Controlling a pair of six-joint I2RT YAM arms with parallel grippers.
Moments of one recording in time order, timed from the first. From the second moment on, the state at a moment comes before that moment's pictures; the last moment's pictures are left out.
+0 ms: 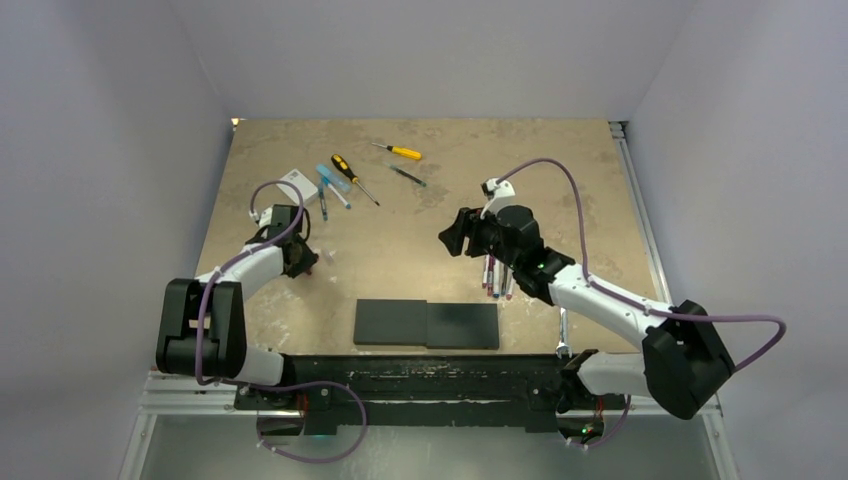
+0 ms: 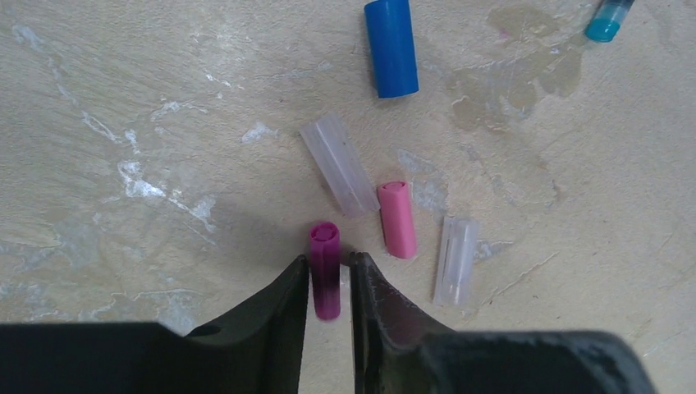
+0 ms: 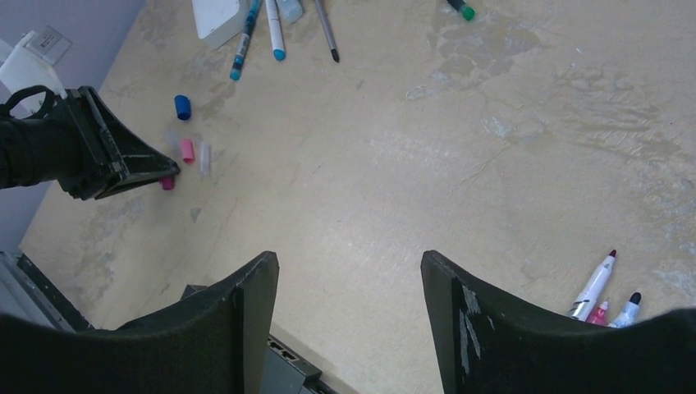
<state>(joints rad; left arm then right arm) -0.06 1.43 0.68 -0.31 -0.24 -0.70 0.64 1.25 0.69 0.21 0.00 0.47</state>
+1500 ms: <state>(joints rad) -0.07 0.87 0.67 -0.41 0.05 -0.67 0.61 2.44 1.86 0.04 0.22 0.20</state>
